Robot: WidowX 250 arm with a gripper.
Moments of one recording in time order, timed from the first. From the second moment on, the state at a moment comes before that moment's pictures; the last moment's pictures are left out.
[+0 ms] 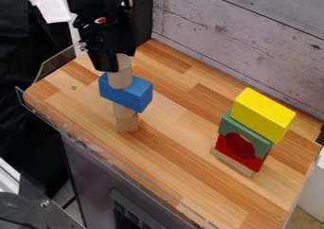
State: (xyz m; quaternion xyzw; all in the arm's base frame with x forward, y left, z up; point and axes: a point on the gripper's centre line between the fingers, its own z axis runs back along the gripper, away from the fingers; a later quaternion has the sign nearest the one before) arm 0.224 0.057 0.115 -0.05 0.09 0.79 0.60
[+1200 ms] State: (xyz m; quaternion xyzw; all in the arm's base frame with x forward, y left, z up) arm 0.295 0.013 0.167 -0.04 -0.01 0.71 0.70
